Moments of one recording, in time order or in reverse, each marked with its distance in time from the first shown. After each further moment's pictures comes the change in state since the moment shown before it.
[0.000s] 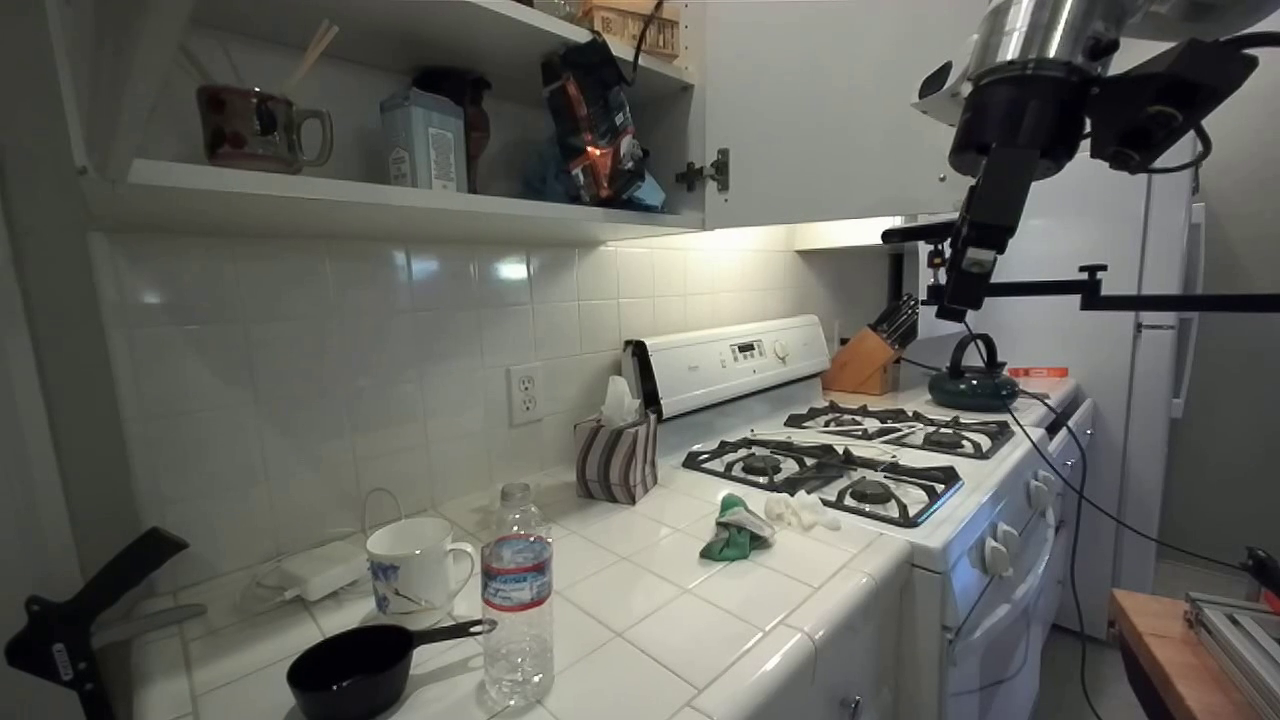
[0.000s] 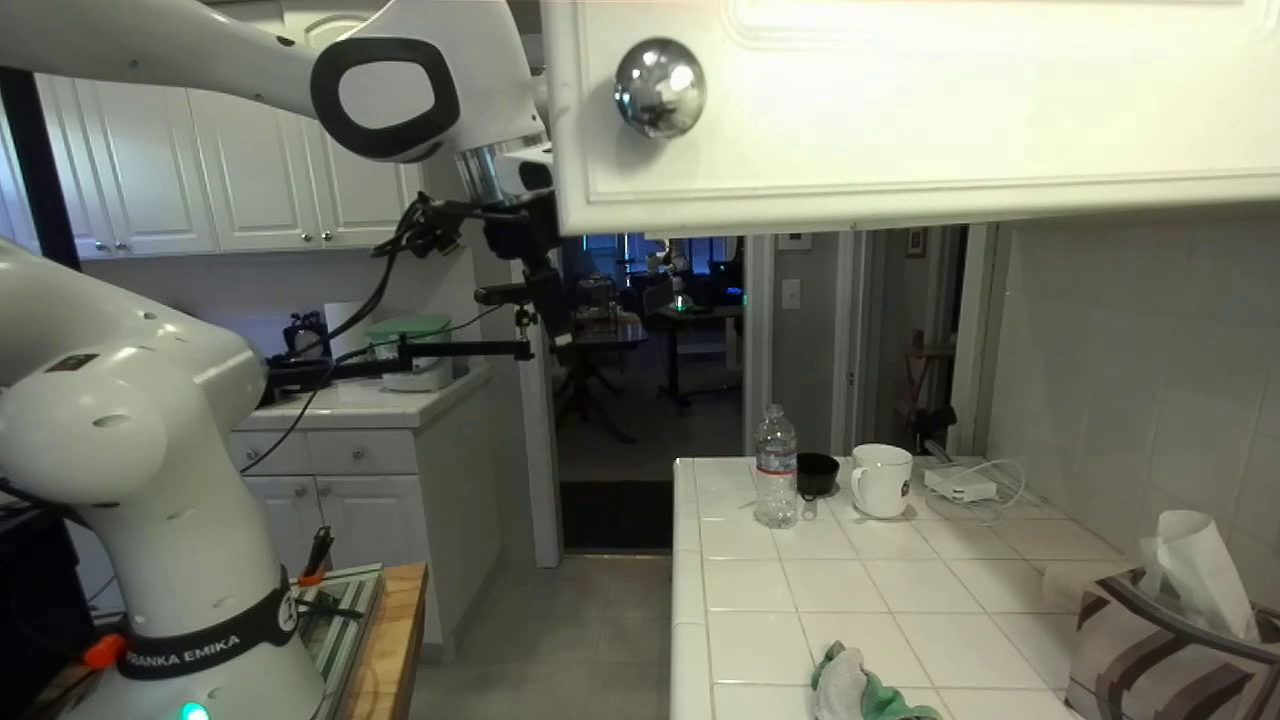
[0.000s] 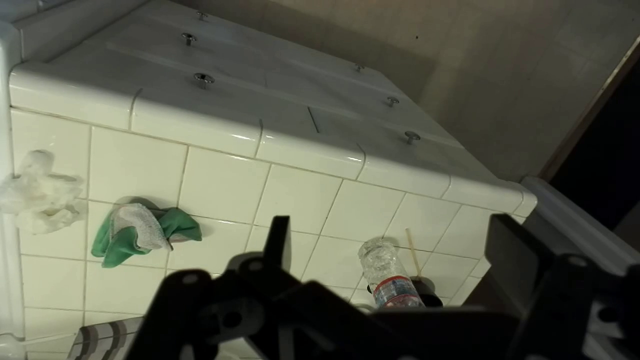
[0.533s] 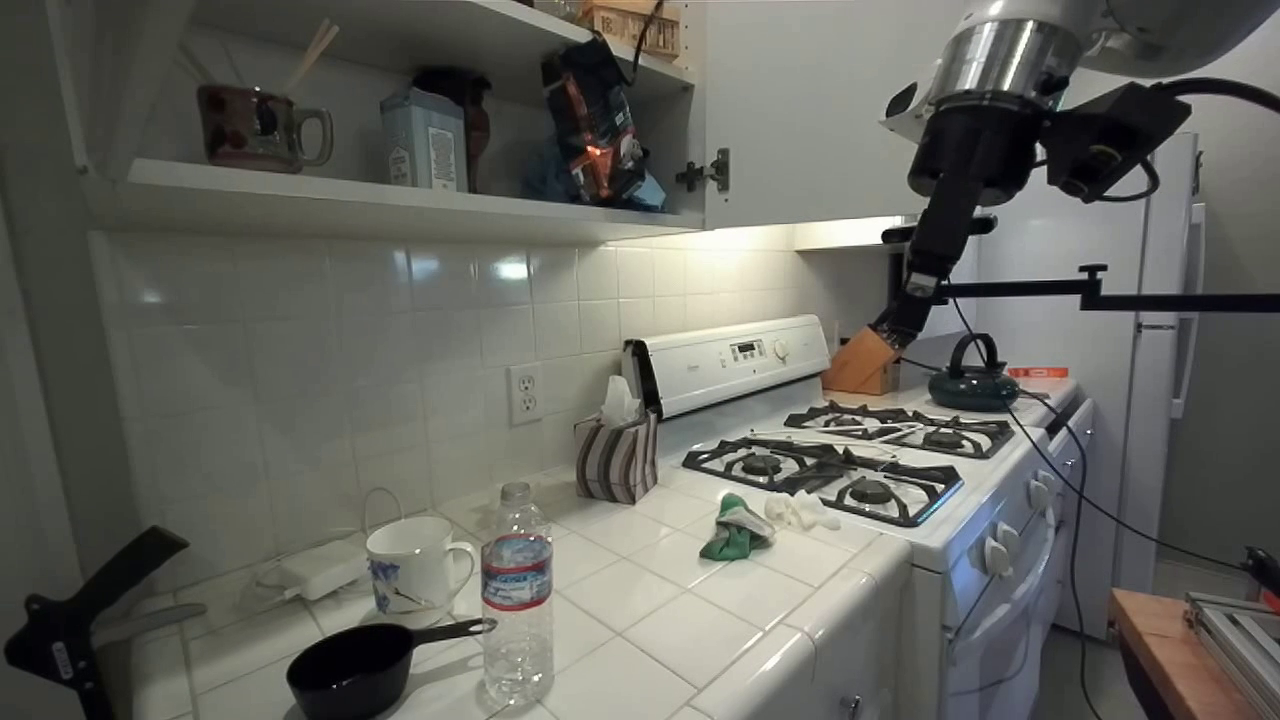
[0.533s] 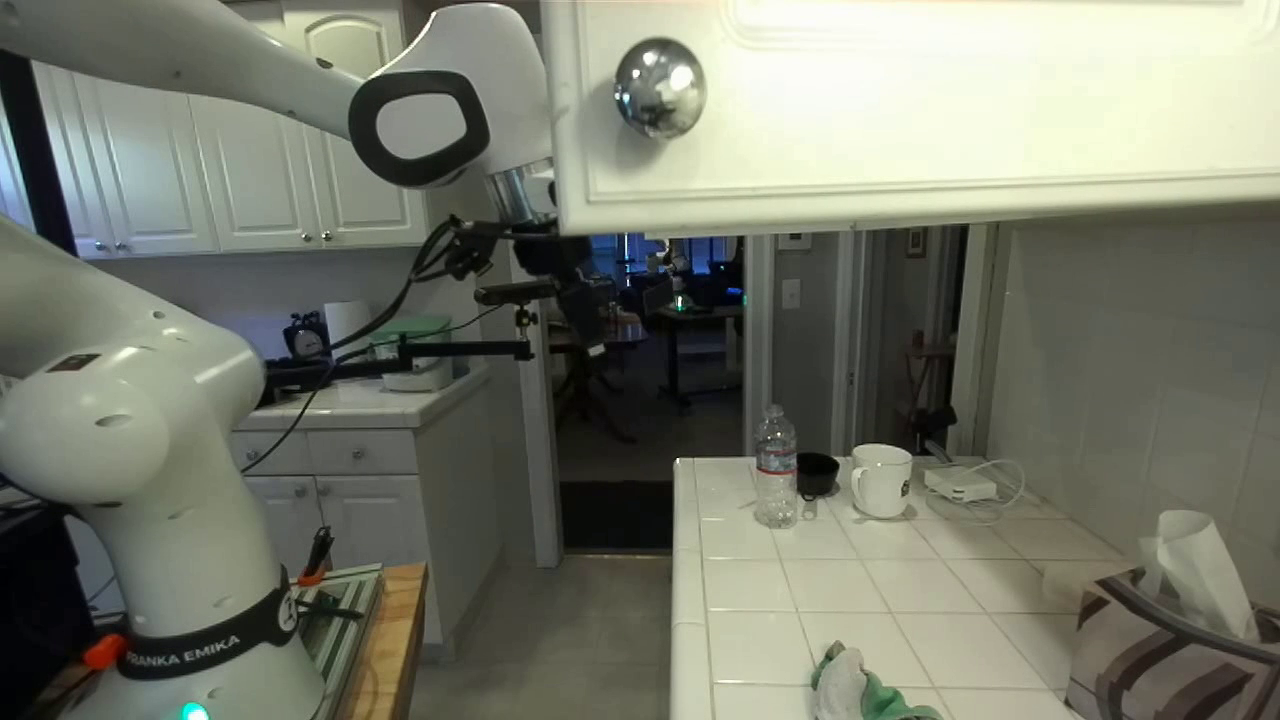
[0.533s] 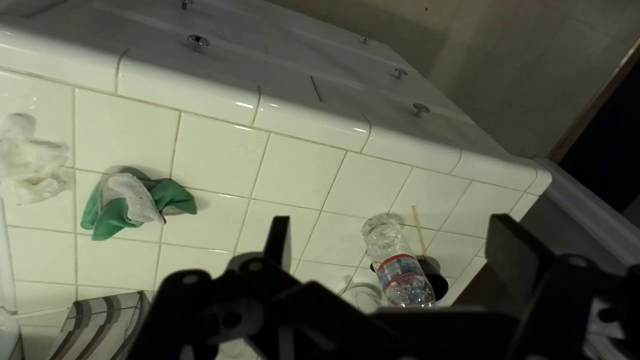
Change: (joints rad) arm 0.009 0.099 0.014 -0.003 0.000 0.158 -0.002
